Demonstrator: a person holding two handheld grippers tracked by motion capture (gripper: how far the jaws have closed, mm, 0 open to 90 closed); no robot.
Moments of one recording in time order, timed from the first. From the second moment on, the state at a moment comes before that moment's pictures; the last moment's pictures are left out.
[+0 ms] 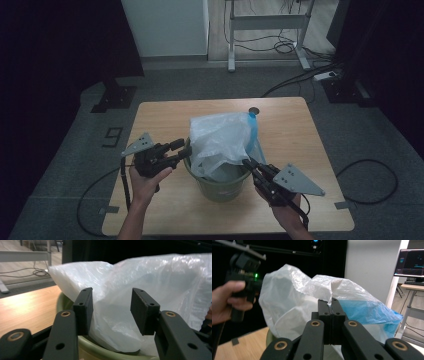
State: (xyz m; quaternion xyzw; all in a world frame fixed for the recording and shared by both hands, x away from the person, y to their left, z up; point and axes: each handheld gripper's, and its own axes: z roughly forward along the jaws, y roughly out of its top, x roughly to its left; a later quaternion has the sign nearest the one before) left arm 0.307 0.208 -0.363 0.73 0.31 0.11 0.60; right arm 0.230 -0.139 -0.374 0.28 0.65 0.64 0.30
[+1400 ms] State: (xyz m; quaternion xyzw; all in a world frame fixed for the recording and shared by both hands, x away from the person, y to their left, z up) left arm 0.257 0.184 -0.370 0.77 0.26 0.15 0.56; right arm 0.239 -0.121 -0.372 0.27 0.66 0.63 0.30
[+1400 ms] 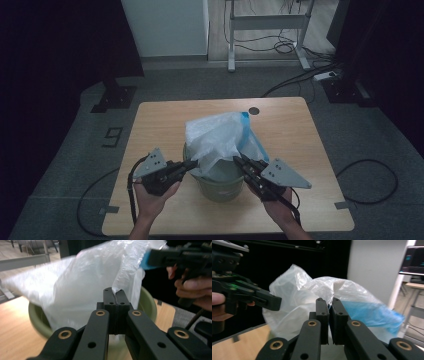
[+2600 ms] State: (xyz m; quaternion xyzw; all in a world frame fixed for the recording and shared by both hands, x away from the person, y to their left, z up) left arm 0.251 0.222 -0.418 0.74 0.33 0.11 0.57; right arm 0.224 -0.177 -0.387 0.32 0.65 0.64 0.23
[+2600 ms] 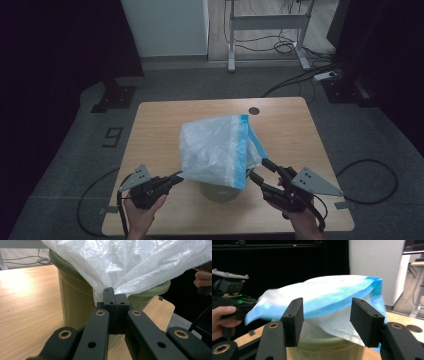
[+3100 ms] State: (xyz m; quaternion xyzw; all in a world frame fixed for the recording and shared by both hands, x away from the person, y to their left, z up) left arm 0.254 0.221 -0.423 0.74 0.34 0.10 0.57; right arm 0.299 -0.173 -0.384 0.38 0.65 0.60 0.26
